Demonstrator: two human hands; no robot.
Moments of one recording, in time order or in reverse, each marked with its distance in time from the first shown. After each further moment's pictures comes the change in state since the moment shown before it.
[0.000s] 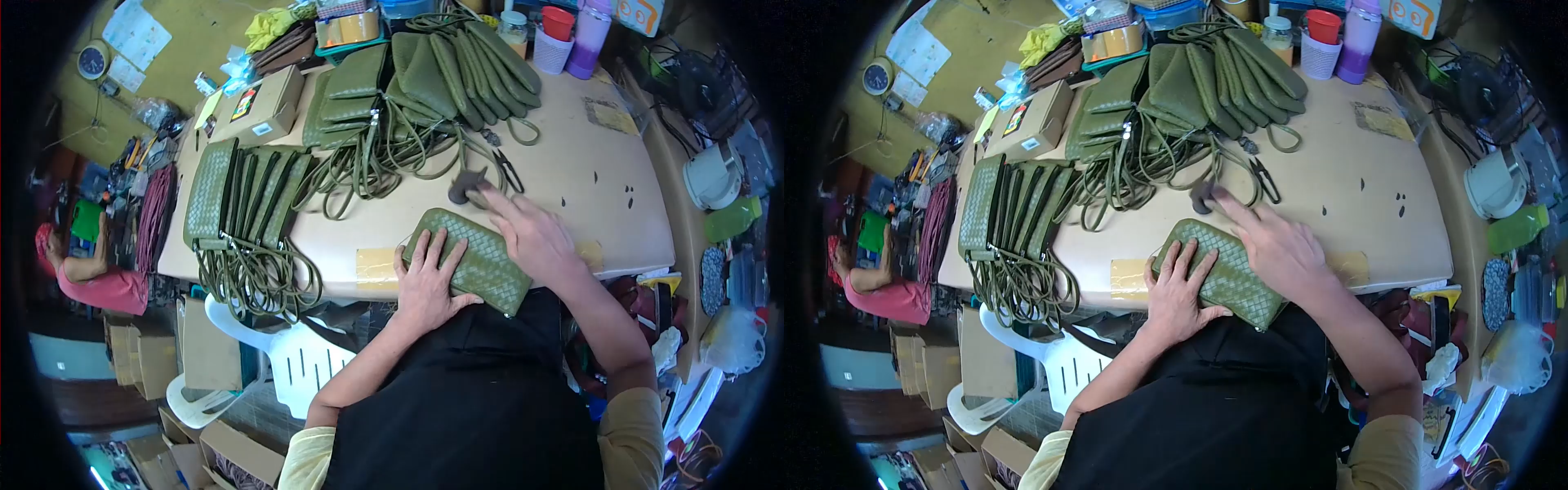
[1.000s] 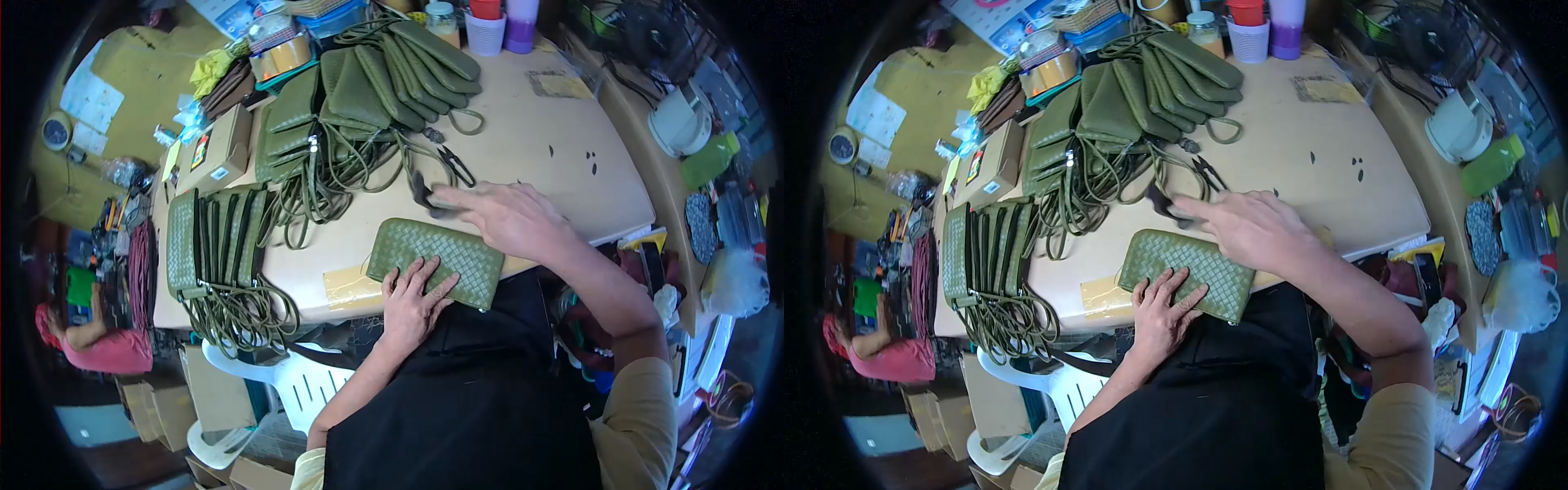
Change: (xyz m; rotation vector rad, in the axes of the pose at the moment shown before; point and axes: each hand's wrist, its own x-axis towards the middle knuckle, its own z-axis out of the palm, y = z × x) left_hand -0.010 0.015 0.015 -0.116 0.050 0.213; right_hand -0.001 0.016 -0.029 0.022 -0.122 0.021
